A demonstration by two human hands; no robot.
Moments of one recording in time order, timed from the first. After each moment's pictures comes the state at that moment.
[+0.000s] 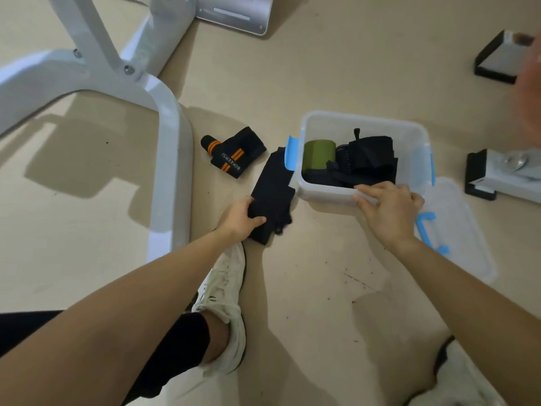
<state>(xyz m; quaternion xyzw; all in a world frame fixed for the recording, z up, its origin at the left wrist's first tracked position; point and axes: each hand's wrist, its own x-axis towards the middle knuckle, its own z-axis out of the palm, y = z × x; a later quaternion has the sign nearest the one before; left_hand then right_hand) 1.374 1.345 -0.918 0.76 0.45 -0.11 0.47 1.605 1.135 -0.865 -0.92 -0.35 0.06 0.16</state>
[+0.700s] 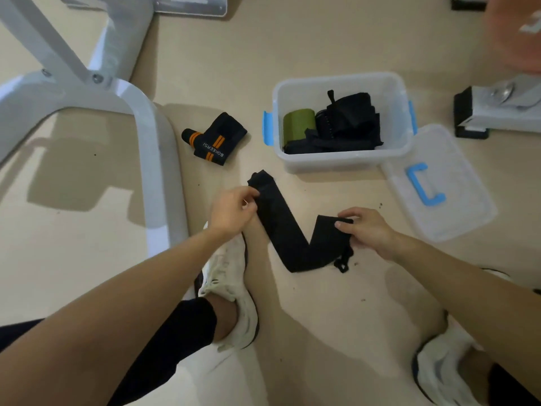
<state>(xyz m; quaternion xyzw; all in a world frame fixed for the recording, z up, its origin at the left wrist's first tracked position) 1.359 1.314 -0.888 0.86 0.36 -0.04 0.37 1.546 1.068 -0.902 -0.79 -0.03 0.49 0.35</state>
